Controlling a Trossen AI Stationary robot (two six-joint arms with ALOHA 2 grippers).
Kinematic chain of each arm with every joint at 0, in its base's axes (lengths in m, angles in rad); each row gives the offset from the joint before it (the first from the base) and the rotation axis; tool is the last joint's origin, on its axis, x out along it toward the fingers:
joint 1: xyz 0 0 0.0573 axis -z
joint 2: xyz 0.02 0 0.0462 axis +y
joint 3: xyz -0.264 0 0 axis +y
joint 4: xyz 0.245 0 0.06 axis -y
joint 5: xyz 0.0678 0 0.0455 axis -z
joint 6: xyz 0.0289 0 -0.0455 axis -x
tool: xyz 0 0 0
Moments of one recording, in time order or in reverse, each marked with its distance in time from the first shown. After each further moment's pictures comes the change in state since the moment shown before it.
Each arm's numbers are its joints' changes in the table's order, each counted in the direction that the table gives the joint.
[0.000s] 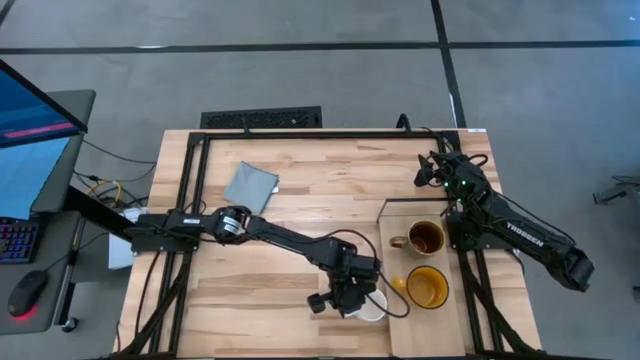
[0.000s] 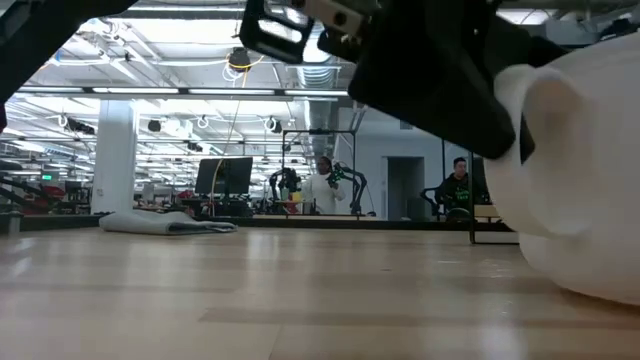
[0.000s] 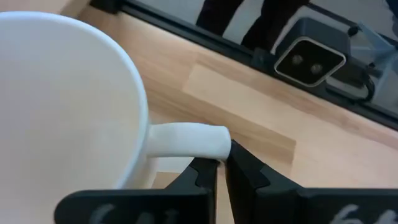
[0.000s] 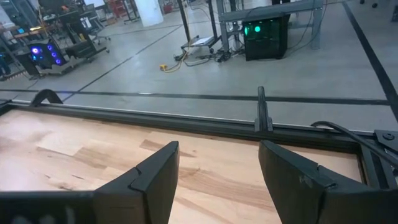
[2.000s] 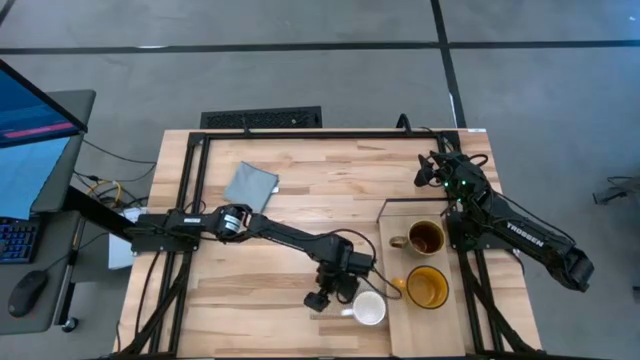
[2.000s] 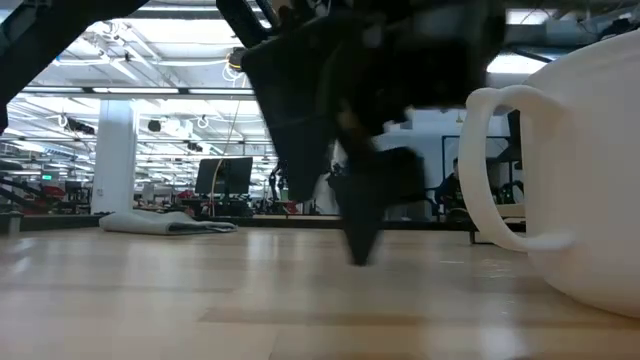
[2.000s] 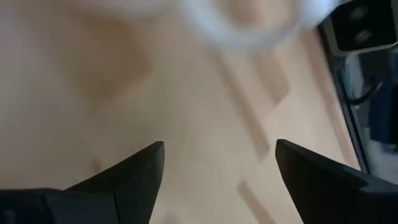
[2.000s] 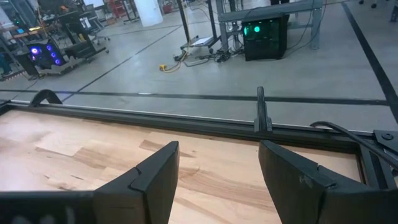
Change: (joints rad) left arm -0.029 0.001 0.018 -0.270 -0.108 0.482; right arm 0.000 0.000 0.000 0.000 0.002 0.000
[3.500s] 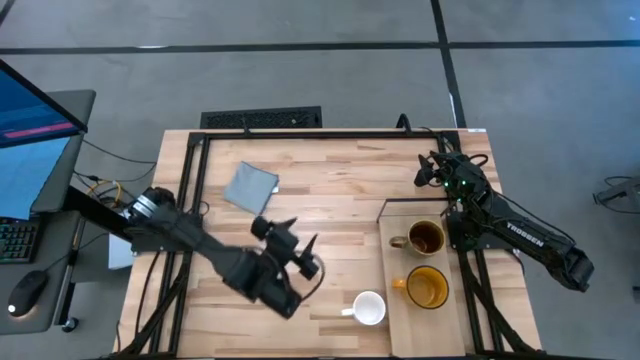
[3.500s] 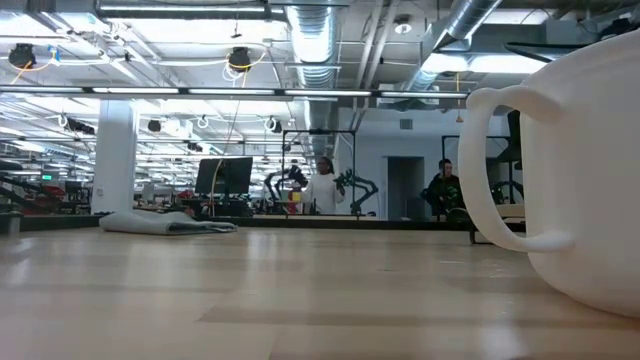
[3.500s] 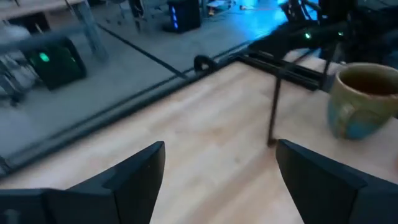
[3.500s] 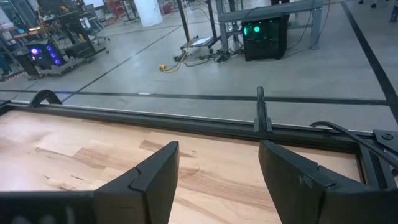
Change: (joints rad) left arm 0.319 -0.646 0.467 -0.012 -1.758 1.497; right arm 0.001 0.000 0.000 0.000 0.000 -0.001
